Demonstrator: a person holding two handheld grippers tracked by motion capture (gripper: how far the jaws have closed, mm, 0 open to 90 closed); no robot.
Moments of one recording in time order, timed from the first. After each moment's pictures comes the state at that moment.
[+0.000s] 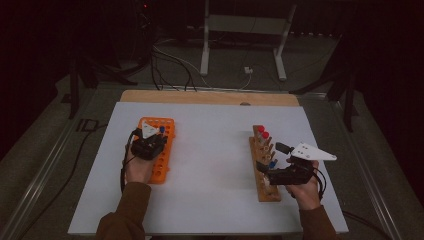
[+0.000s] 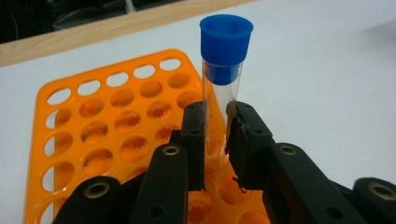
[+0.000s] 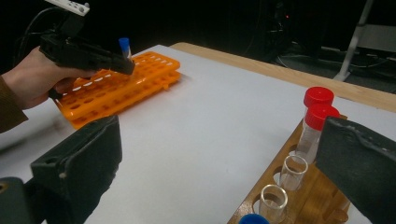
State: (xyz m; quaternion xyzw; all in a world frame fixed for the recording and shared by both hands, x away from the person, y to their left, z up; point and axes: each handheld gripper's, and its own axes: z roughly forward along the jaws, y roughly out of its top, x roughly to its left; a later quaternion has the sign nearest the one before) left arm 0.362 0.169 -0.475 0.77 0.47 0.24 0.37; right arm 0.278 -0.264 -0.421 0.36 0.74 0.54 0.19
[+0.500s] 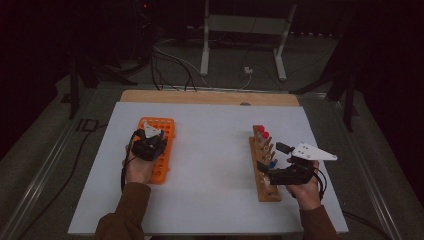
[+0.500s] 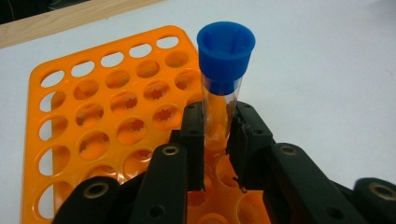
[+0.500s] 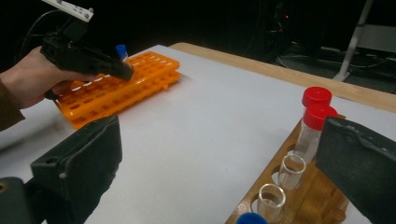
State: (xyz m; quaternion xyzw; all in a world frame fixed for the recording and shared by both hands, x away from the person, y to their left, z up) left arm 0.362 0.168 -0.477 0.78 0.47 0.24 0.34; right arm 0.278 -0.266 -0.421 0.36 0.74 0.54 0.19
